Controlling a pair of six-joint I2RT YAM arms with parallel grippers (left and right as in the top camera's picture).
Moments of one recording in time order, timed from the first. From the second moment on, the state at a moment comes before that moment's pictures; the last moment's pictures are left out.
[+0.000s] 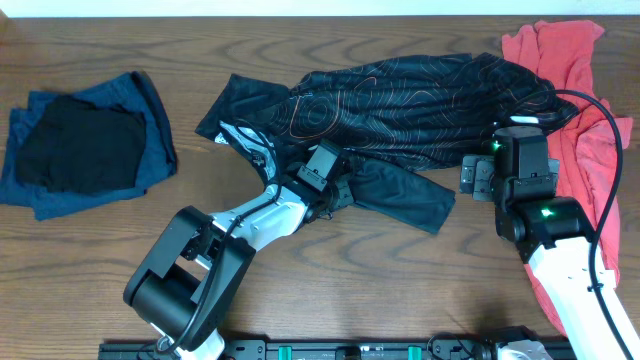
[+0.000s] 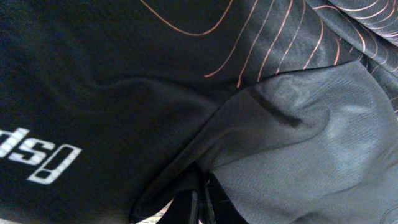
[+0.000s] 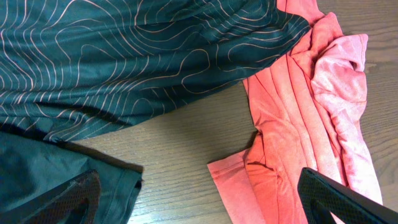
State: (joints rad) left arm -0.62 1.82 0.91 -0.16 0.11 -0.93; right arm 0.16 1.15 0.88 -0.63 0.34 0.16
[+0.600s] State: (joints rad) left arm -0.53 1.33 0.89 -0.84 -0.08 -0.76; right arm 0.16 1.15 0.88 -0.71 0.34 0.24
